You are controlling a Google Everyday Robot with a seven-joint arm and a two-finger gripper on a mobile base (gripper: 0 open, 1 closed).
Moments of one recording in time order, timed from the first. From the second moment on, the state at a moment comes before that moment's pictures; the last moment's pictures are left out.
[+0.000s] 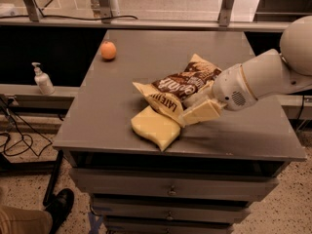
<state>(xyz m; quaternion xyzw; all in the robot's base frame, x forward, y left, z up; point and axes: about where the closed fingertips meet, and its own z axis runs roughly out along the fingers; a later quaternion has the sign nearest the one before) 0.498 -0.088 0.861 -0.52 0.76 0.26 0.31</state>
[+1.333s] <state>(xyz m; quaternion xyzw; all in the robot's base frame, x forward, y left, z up) 0.503 -0.193 0.872 -0.45 0.82 0.17 0.31</state>
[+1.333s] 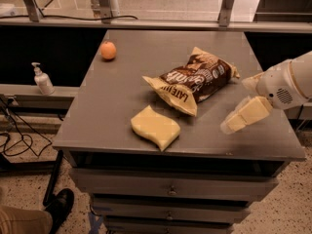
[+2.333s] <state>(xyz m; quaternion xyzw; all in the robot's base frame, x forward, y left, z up) 0.551 -0.337 0.927 -0.44 0.78 0.08 0.44</state>
